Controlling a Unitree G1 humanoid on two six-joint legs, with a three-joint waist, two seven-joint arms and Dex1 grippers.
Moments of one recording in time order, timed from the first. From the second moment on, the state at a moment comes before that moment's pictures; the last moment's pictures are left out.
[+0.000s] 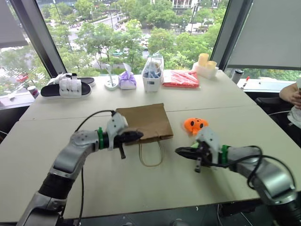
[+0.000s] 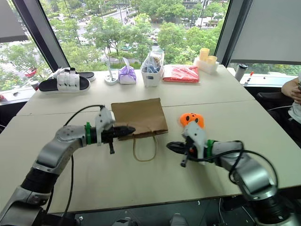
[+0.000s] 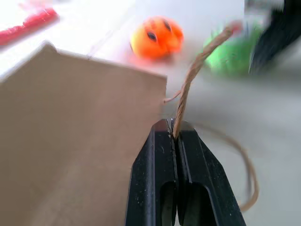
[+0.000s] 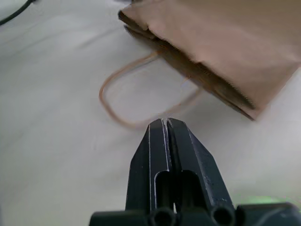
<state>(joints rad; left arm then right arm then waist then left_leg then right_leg) -0.56 0.58 -0.07 -0.09 -0.43 0.43 -0.94 -0.29 -0.63 0.12 -0.41 0.36 0.68 0.75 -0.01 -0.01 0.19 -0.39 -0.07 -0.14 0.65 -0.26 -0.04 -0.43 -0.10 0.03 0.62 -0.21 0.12</state>
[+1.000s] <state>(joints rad) -0.69 0.53 0.25 -0.23 -0.86 0.84 -0.60 -0.57 -0.09 0.35 0.26 -0.05 0.37 0.38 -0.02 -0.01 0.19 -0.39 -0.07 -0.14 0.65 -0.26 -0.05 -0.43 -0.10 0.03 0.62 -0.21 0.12</state>
